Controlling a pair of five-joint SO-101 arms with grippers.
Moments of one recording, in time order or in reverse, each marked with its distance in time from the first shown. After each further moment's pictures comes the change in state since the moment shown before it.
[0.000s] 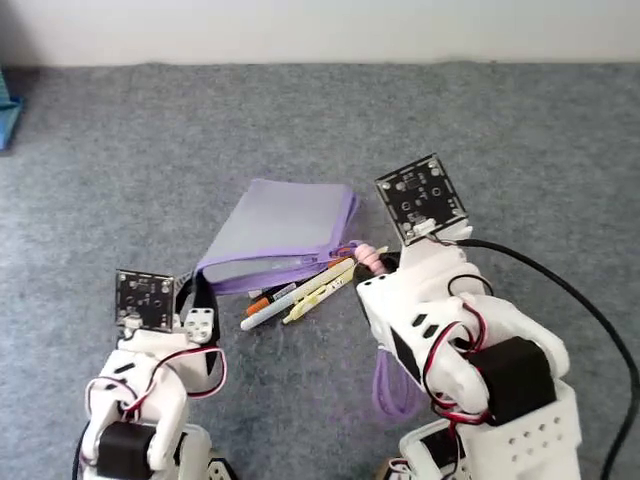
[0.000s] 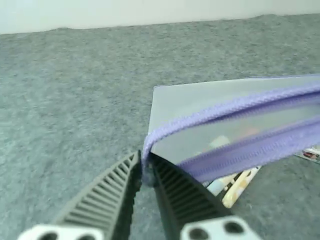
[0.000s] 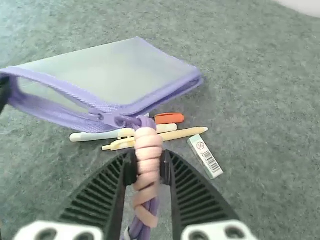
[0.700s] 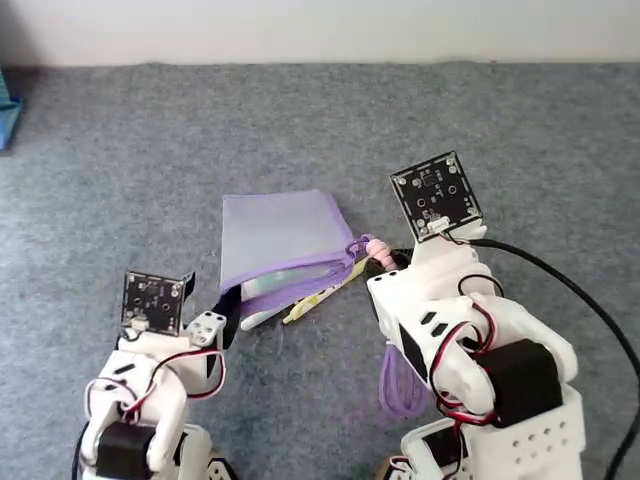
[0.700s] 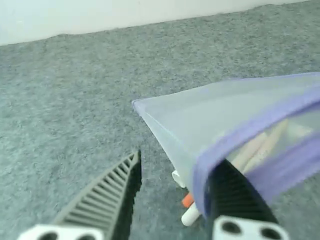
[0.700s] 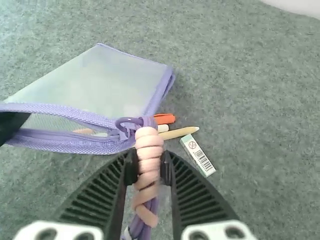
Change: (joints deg) left arm 1.5 0.0 1.9 -1.8 -3.8; right arm 1.5 -0.5 -0.1 0.0 0.0
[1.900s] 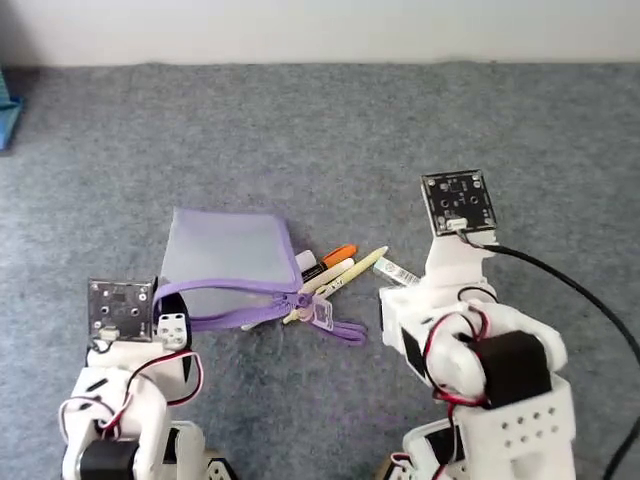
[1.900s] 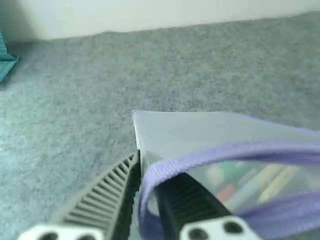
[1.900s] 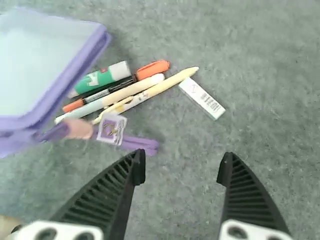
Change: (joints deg) left arm -9.4 0.0 -10.5 8.9 -1.6; right arm 3.6 -0.3 7.6 5.4 -12.7
